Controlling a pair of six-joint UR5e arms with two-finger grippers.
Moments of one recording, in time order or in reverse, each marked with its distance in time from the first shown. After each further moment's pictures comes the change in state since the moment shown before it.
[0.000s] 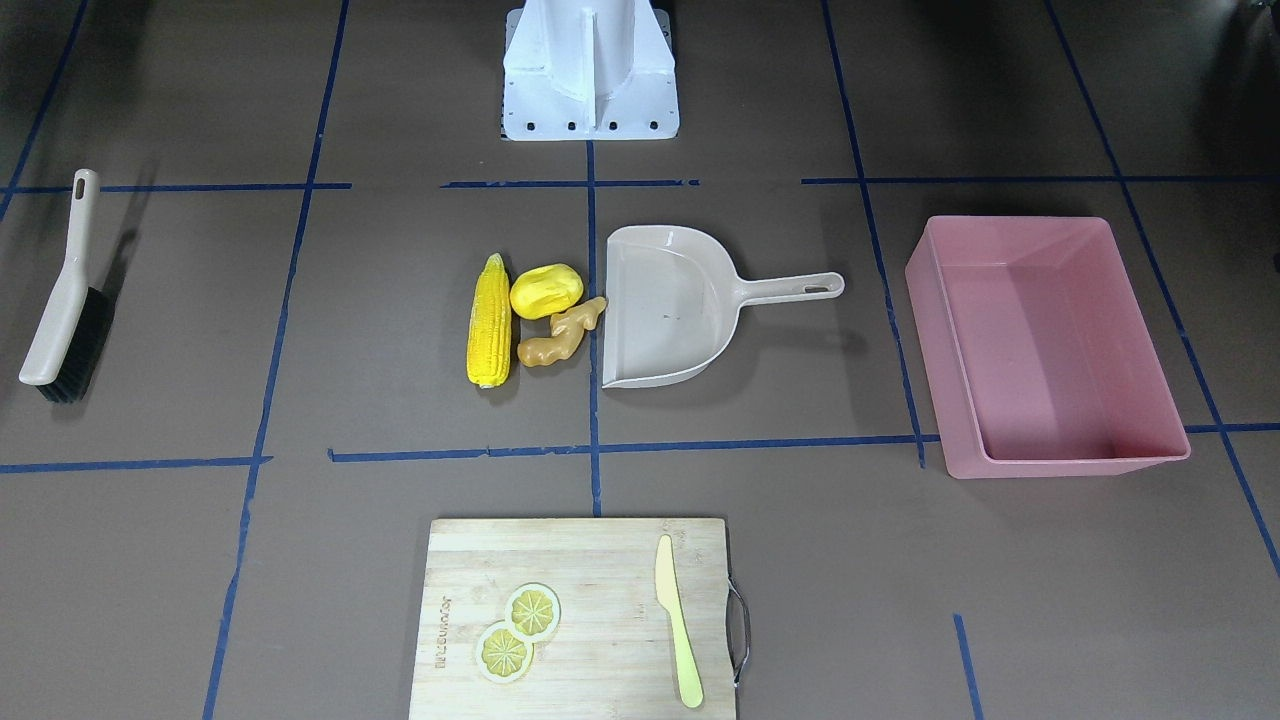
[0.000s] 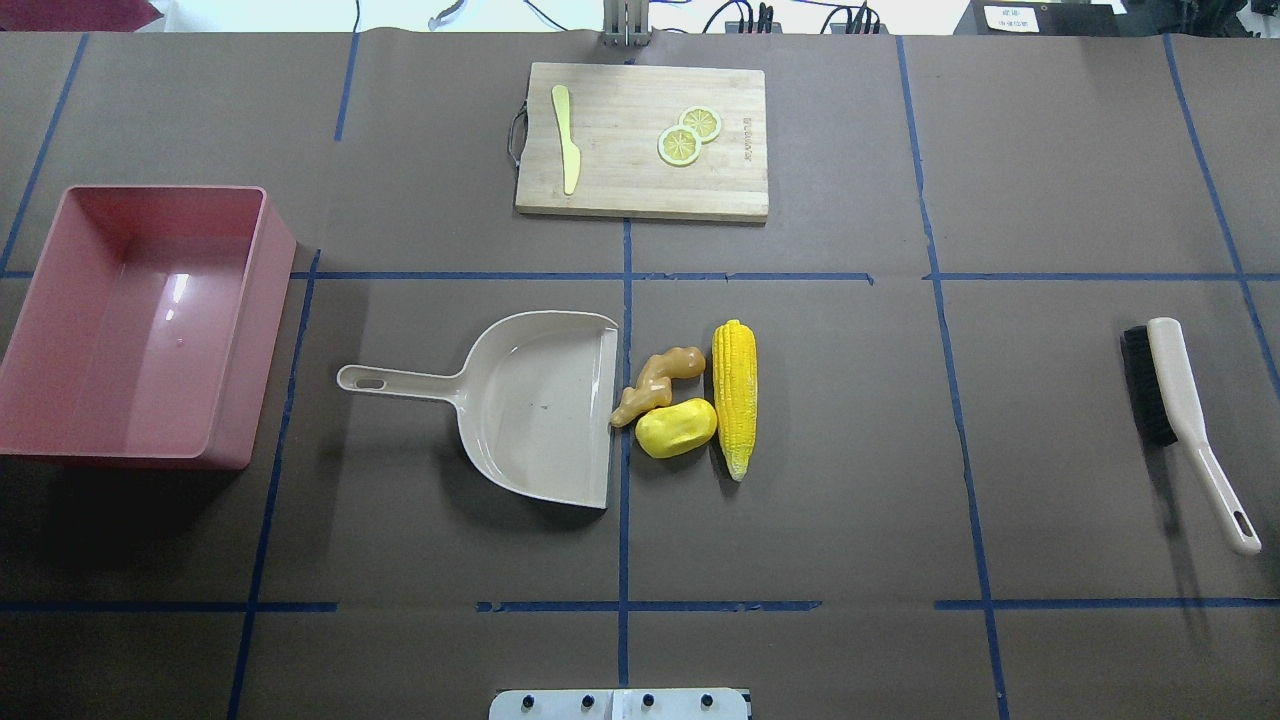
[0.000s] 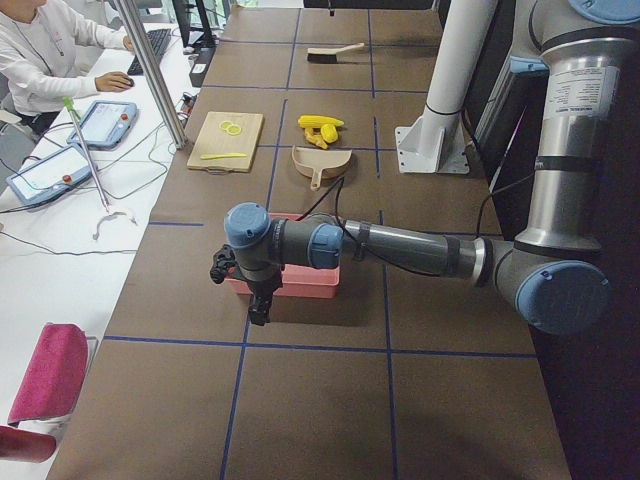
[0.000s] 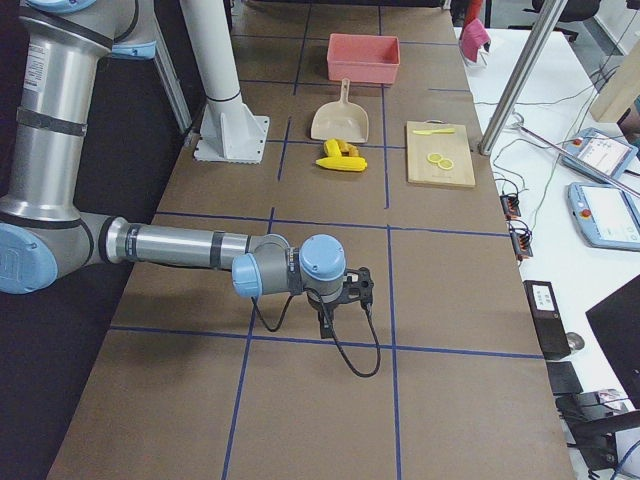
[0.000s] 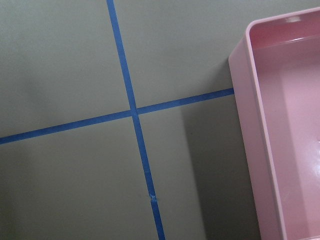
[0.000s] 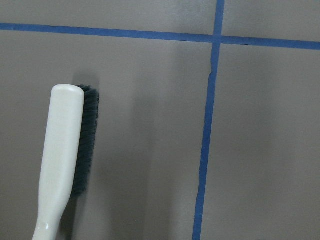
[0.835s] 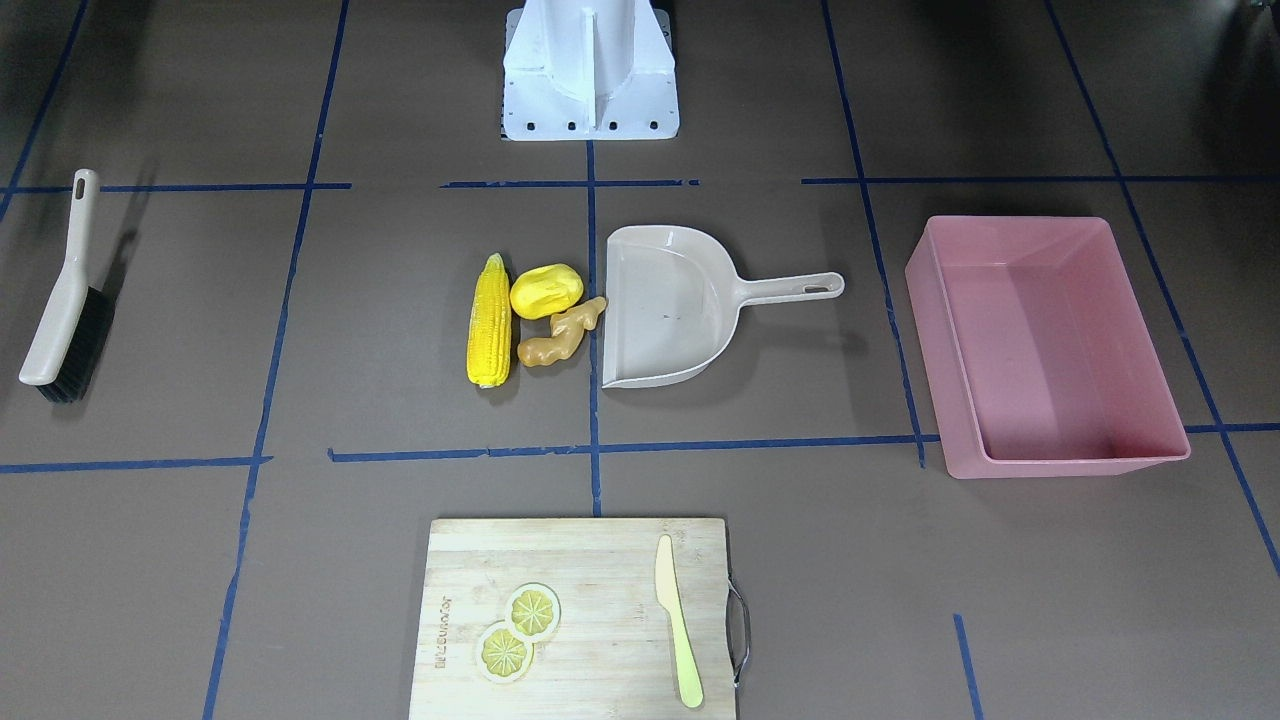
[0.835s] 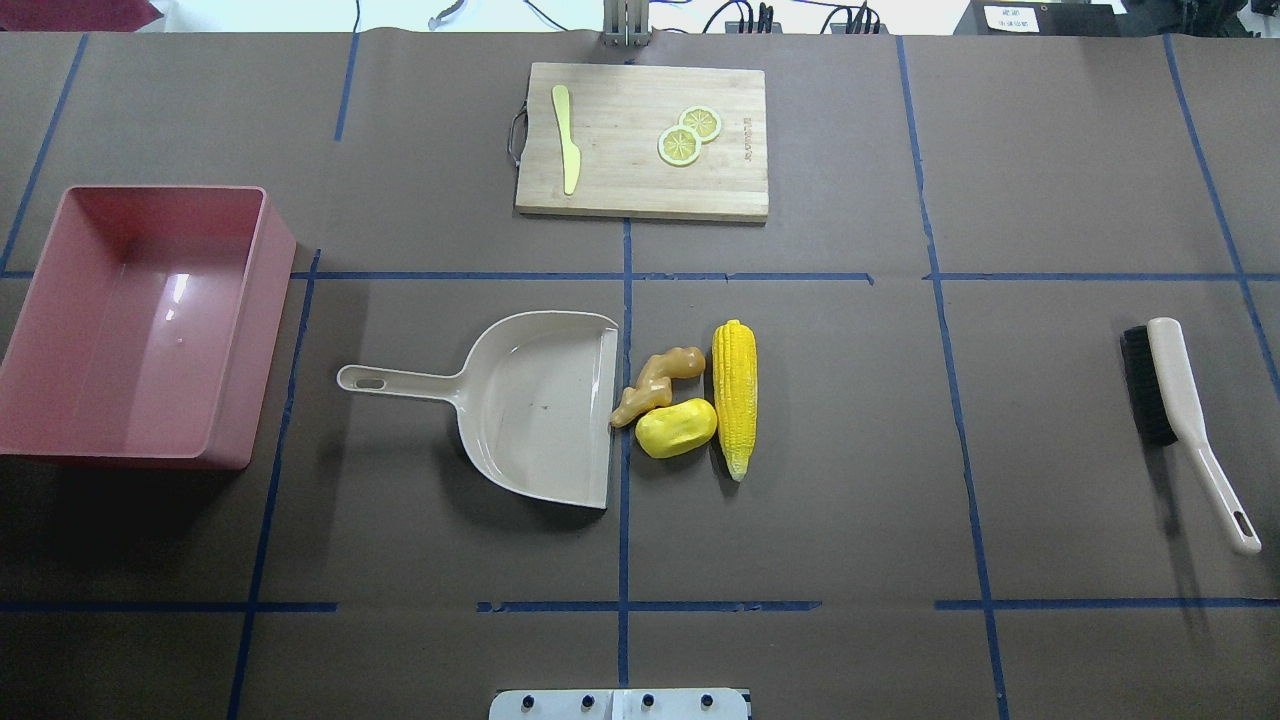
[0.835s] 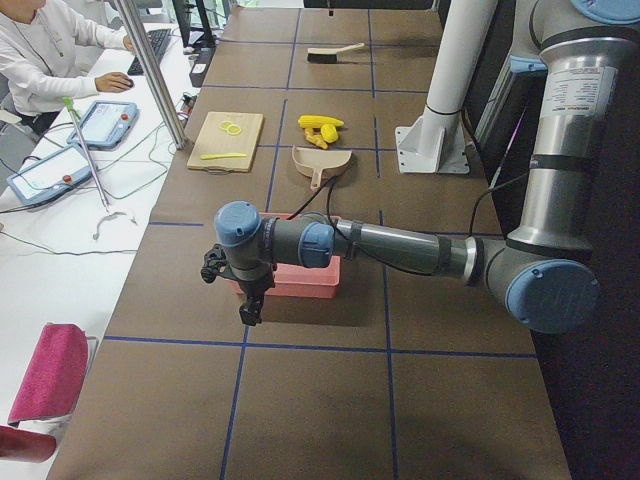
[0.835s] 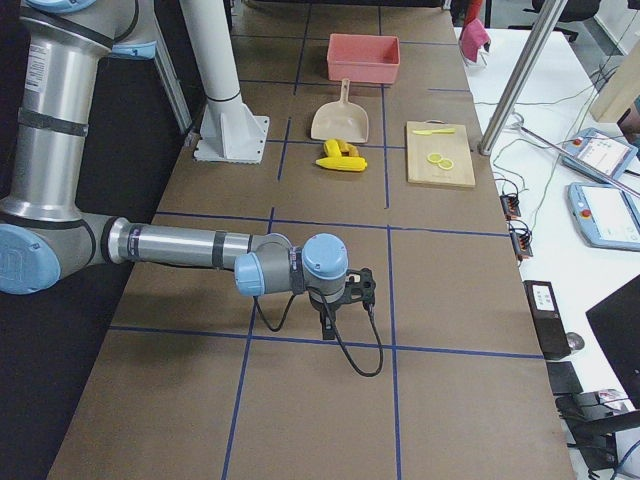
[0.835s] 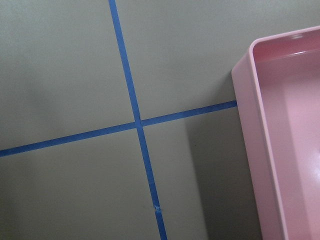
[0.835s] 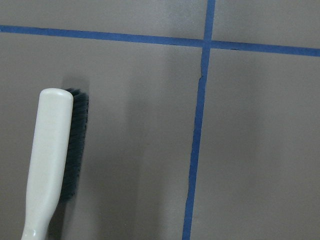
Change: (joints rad) left arm -0.010 -0.039 0.032 0.008 0.013 0.002; right arm 0.000 0.015 -0.005 -0.017 -0.045 -0.006
